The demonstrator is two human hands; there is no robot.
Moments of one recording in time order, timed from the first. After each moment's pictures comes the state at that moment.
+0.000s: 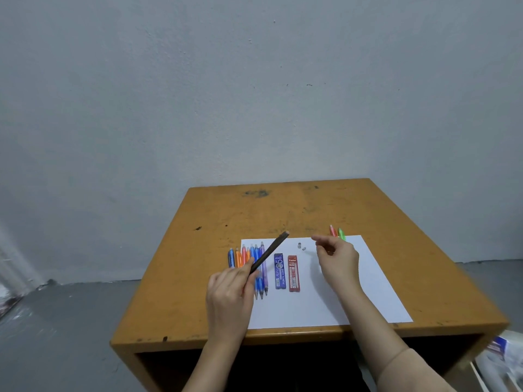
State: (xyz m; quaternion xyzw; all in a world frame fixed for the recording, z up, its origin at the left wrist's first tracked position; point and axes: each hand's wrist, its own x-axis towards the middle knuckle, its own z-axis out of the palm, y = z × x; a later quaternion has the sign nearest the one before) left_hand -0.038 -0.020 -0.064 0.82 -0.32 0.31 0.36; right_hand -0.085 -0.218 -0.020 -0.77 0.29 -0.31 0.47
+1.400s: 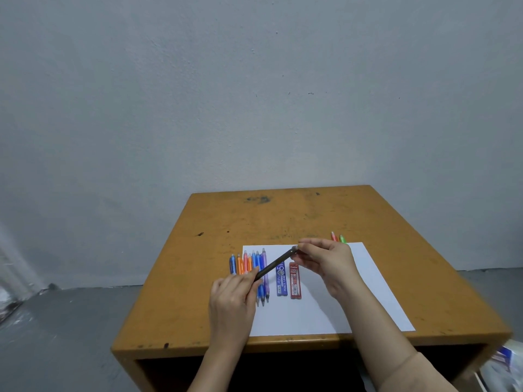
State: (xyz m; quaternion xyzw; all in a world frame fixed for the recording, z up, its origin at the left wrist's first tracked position) left_hand -0.039 -0.020 -0.060 0.83 -0.33 0.30 0.34; right_hand -0.089 -0.200 0.018 -0.55 0.23 -0.19 0.78
